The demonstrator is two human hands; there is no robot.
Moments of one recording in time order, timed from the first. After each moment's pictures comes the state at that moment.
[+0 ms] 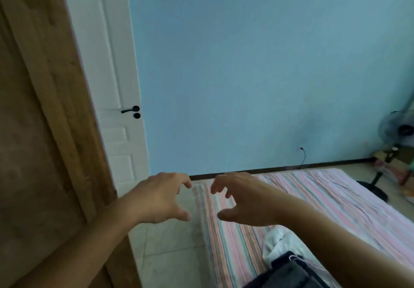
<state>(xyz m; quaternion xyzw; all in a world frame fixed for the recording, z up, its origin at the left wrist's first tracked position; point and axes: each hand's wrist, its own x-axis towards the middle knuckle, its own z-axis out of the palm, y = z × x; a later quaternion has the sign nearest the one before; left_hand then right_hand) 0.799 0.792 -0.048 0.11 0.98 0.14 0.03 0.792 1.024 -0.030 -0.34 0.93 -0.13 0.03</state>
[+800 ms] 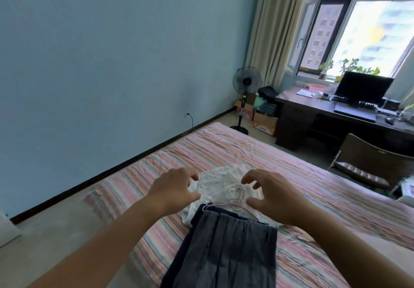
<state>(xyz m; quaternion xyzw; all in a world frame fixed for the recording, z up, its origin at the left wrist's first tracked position) 0.729 1.014 -0.128 0.39 0.89 0.21 0.07 0.895 1.216 -0.111 0.12 0.98 -0.16 -0.04</state>
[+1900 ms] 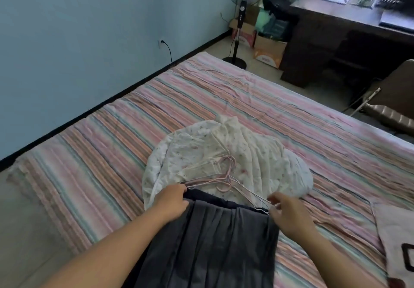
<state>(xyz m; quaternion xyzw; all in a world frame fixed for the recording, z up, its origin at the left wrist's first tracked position) 0.558 1.311 -0.523 0.31 0.90 0.11 0.29 0.793 1.532 -0.504 0.39 0.87 -0.28 0.07</state>
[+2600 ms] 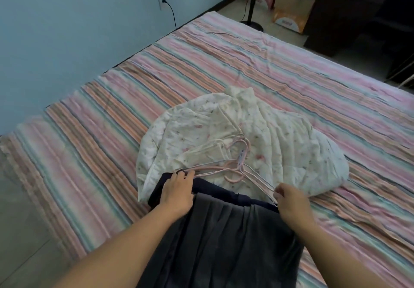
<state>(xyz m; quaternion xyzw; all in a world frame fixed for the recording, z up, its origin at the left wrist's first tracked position) 0.535 1.348 -0.684 0.34 0.92 0.02 0.20 0.738 1.575 -0.670 0.45 0.85 -0.24 0.09</state>
